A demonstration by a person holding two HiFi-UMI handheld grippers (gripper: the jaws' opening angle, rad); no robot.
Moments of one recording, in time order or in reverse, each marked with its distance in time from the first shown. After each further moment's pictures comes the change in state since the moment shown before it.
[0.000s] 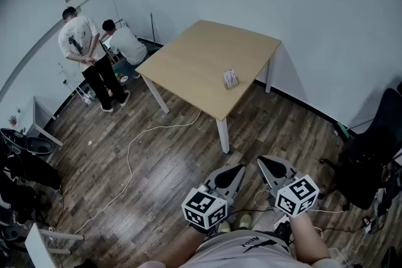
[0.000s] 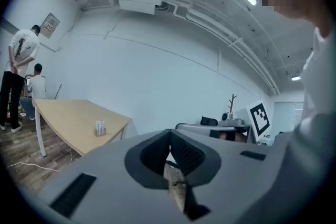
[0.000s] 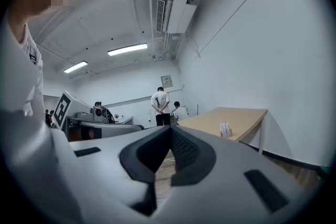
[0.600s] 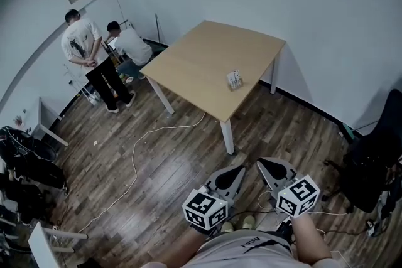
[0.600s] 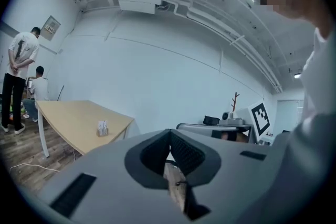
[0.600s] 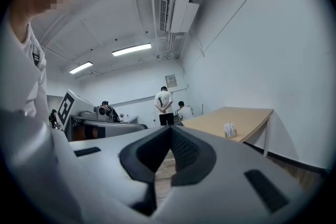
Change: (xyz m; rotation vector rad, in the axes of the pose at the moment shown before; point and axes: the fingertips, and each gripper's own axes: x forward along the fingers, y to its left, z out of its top) left arm 0.007 0.003 0.002 0.008 0.004 0.020; right arm 0.003 -0.002 0.002 -0.006 0.000 0.052
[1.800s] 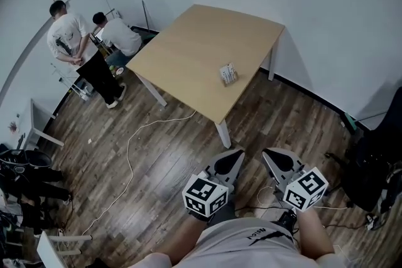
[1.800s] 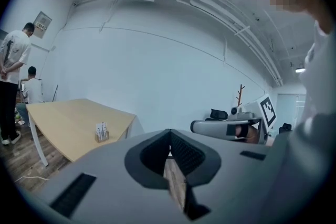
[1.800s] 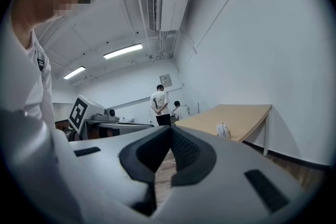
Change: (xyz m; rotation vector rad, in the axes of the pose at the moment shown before) left arm 0.112 0.088 0.005 0.040 0.081 -0.015; right arm 0.056 -0.108 0.004 0.052 0.004 -0.020
